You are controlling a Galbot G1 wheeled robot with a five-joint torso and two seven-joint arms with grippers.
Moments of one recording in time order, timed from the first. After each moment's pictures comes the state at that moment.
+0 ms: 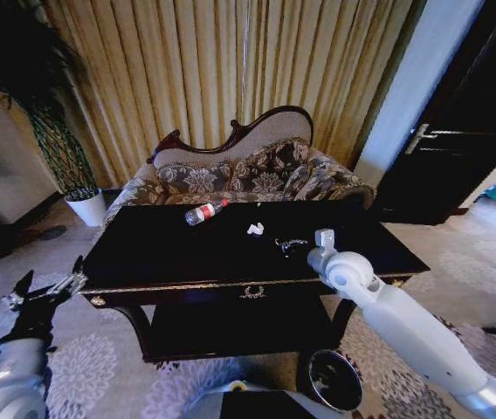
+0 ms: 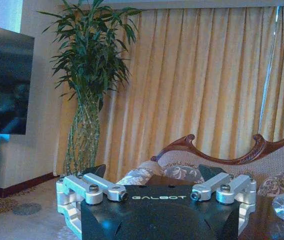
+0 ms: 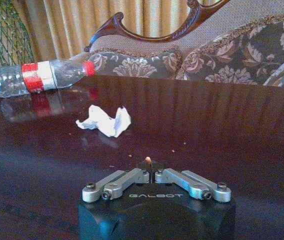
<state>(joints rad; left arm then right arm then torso) 1.89 -1.35 -1.16 -2.50 -0.70 0.20 -0.16 -0.87 0.77 0.12 2.02 1.06 -0.71 0.36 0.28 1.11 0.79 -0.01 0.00</state>
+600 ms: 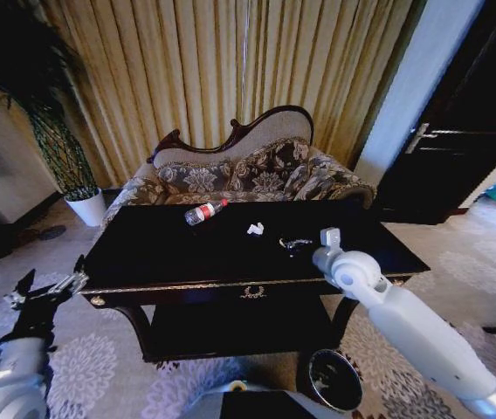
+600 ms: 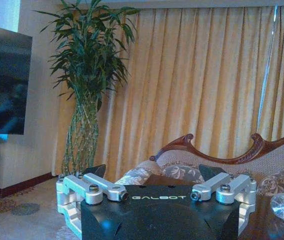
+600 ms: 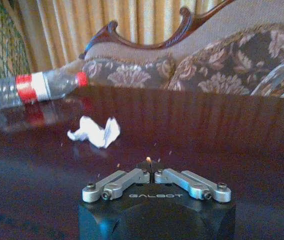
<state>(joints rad) 1.89 -1.35 -1.16 -2.50 -0.70 0.20 -0.16 -0.89 0.75 0.19 2.05 1.08 -0.67 0.36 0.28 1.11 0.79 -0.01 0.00</state>
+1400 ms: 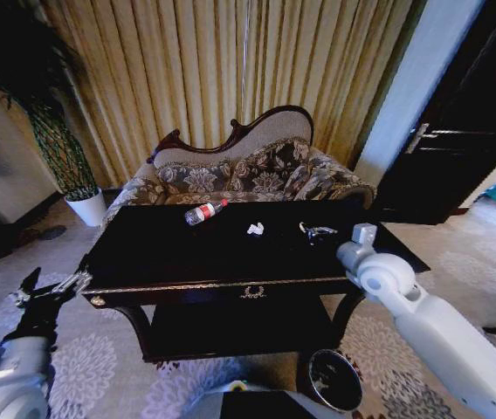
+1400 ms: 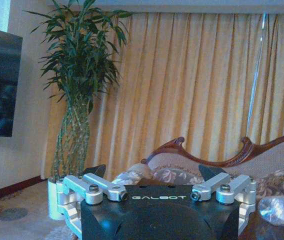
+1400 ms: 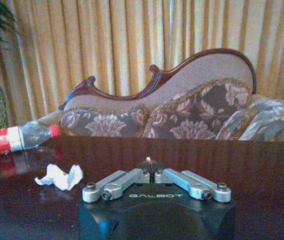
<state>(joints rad) 1.87 -1.34 -1.15 -2.50 -0.71 0.19 -0.14 -1.17 0.72 0.48 2.14 0.99 -0.47 0.27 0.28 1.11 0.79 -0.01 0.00</state>
